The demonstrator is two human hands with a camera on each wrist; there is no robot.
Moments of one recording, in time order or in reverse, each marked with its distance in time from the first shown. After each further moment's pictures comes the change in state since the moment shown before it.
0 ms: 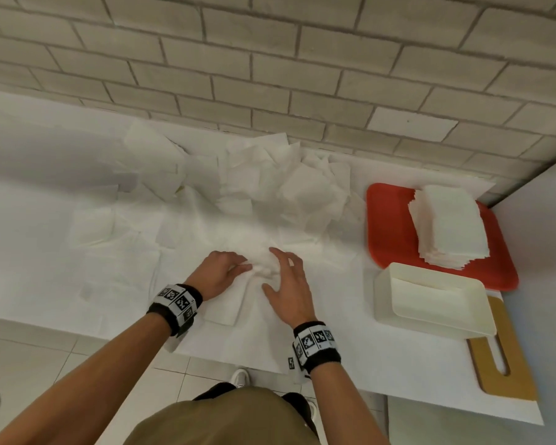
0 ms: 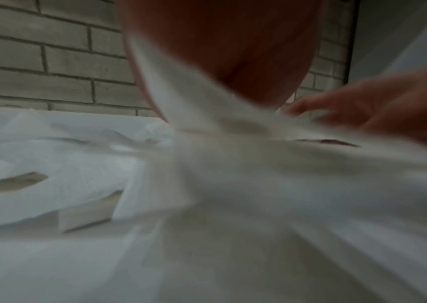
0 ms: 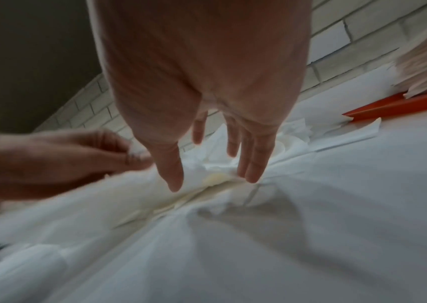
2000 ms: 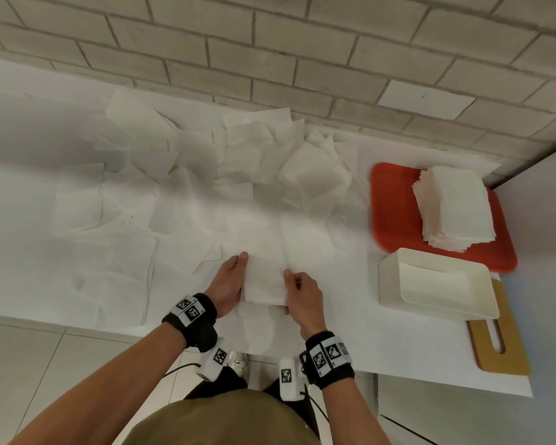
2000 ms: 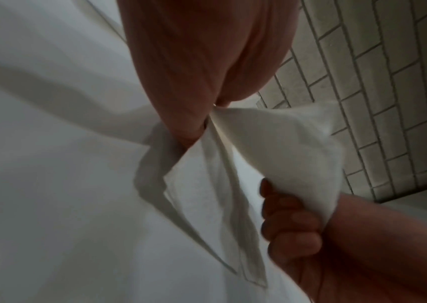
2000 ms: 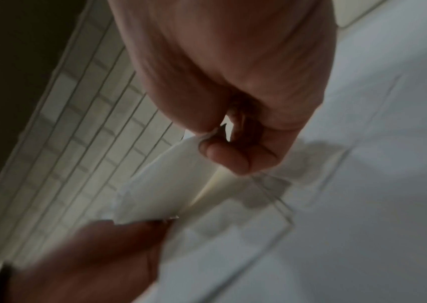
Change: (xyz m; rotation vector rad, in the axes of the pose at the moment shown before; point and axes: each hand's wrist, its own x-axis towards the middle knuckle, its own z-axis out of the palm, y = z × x) left_hand -0.015 0.011 0.055 -1.213 0.002 -0.684; right_hand -0.024 0.003 0.016 0.411 0.123 0.507
